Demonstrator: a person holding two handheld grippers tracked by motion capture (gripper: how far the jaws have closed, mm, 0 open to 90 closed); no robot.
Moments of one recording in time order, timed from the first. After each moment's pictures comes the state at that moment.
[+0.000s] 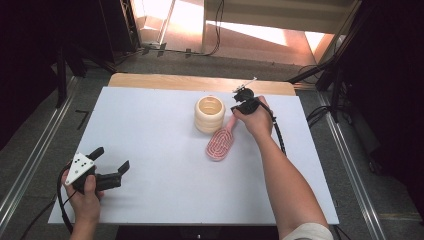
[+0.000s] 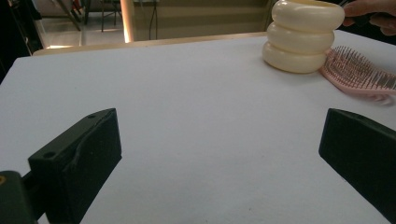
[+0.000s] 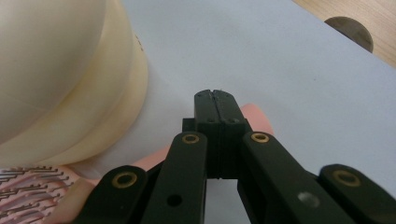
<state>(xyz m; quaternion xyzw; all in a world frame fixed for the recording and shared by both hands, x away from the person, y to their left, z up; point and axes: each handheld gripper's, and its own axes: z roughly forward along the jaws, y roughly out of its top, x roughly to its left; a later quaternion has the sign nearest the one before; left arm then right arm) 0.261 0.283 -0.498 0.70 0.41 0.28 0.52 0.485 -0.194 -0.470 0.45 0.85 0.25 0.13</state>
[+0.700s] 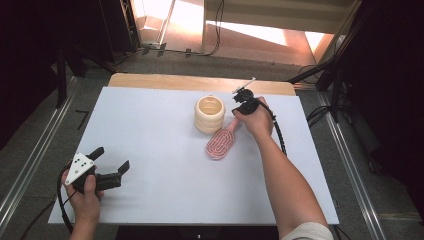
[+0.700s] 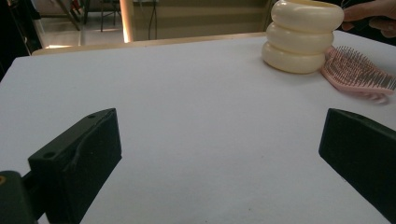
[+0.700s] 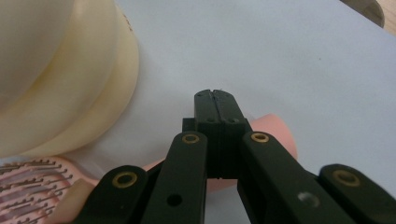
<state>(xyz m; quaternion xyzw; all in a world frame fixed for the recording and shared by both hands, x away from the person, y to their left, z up) 0.261 0.283 -0.498 0.70 0.41 0.28 0.52 0.488 -0.195 -0.475 0.47 0.85 0.22 0.11</state>
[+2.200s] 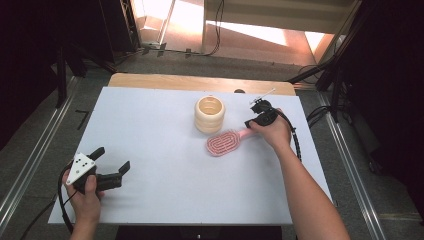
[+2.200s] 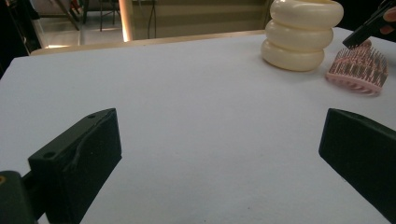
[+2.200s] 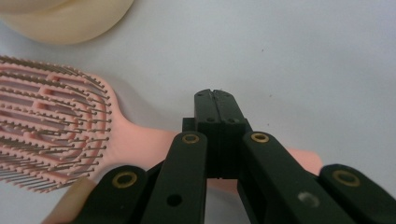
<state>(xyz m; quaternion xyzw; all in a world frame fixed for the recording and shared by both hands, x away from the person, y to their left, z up) 0.261 0.282 -0.498 0.70 0.41 0.28 0.52 0.445 -0.246 -0.479 0.47 0.85 0.23 0.06</state>
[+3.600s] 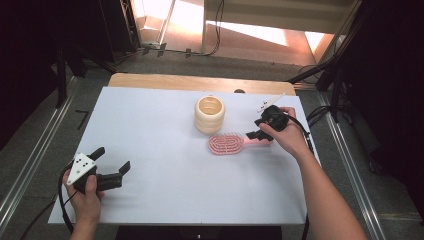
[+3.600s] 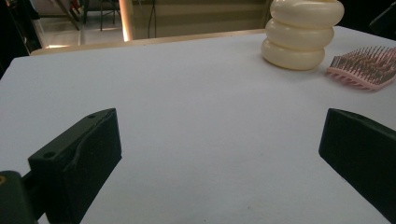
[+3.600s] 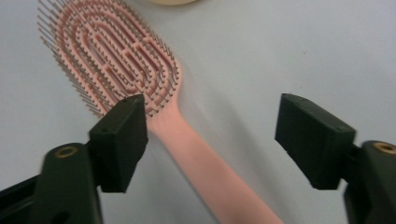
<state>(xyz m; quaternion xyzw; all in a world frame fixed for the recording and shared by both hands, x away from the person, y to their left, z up) 0.261 0.281 -0.499 0.70 0.40 0.28 0.52 0.410 -0.264 -0.458 0.34 0.90 0.27 0.06</state>
